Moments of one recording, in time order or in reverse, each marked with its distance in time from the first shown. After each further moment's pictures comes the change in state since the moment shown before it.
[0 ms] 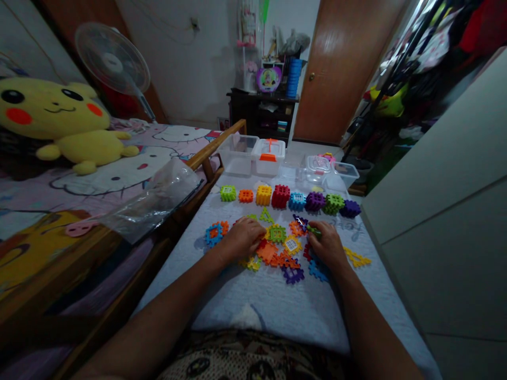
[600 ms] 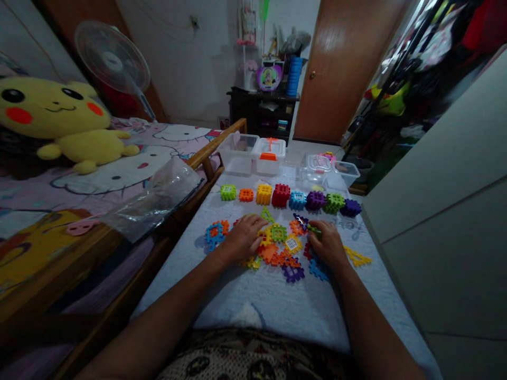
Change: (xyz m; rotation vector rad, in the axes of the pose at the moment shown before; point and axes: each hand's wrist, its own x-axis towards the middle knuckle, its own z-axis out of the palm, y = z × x) left_hand -0.006 0.005 0.009 -0.130 0.175 -0.088; right_hand 0.000 0.001 0.002 -0.008 0.000 -0.006
